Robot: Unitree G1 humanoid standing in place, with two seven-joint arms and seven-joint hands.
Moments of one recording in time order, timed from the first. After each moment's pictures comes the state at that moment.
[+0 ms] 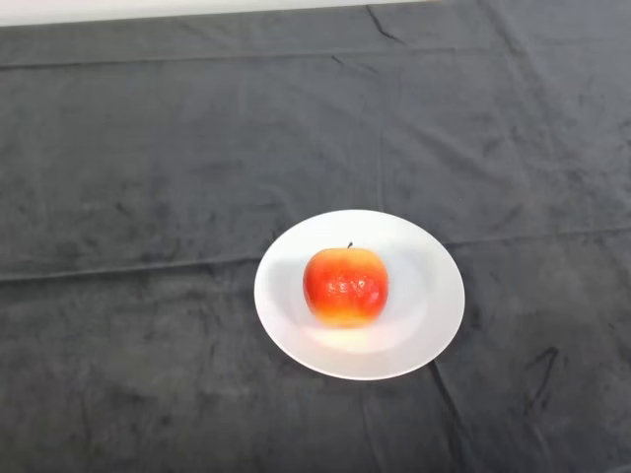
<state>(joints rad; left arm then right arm) -0.45 0.70 0.91 0.79 -0.05 -0.41 0.46 -0.76 -0.49 -0.04 1.16 -0.22 0.47 -0.54</state>
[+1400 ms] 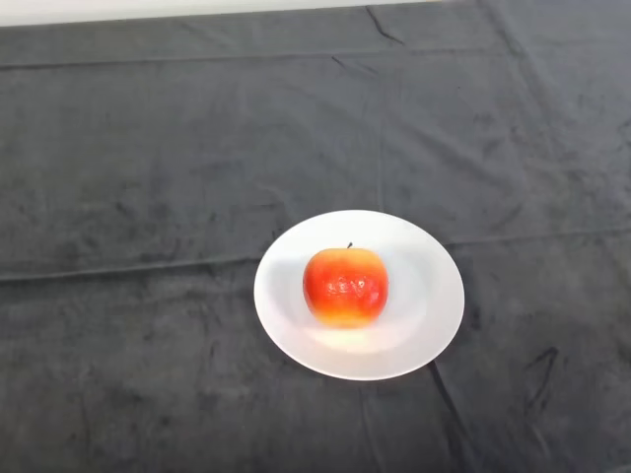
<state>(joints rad) -0.45 0.71 0.83 0.79 -0.10 -0.41 0.46 -0.76 -0.49 -0.04 1.17 -0.22 0.46 -0.54</state>
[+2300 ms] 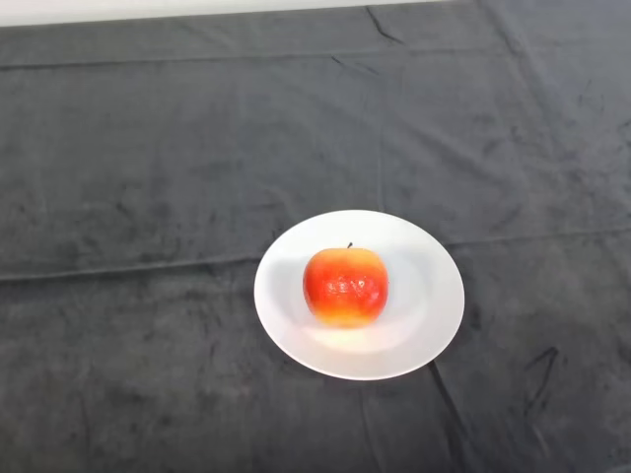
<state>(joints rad) -0.45 0.73 0.80 0.80 -0.13 -0.41 0.46 -0.76 -0.49 -0.04 1.17 -0.22 0.46 -0.54</state>
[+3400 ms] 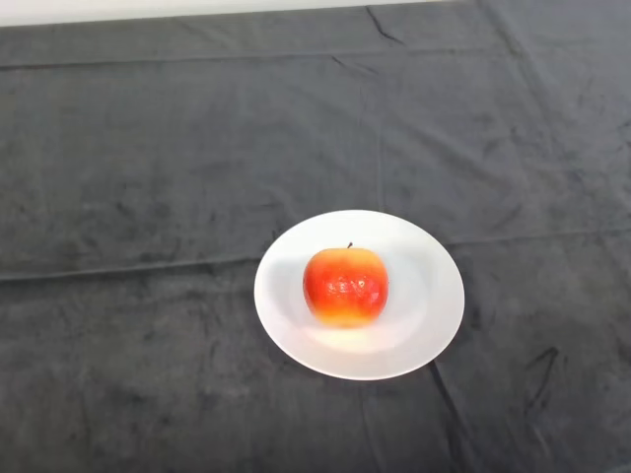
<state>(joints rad) -0.45 0.73 0.79 0.80 -0.15 -0.41 0.48 -0.76 -0.49 -0.04 1.17 -0.22 0.46 -0.54</state>
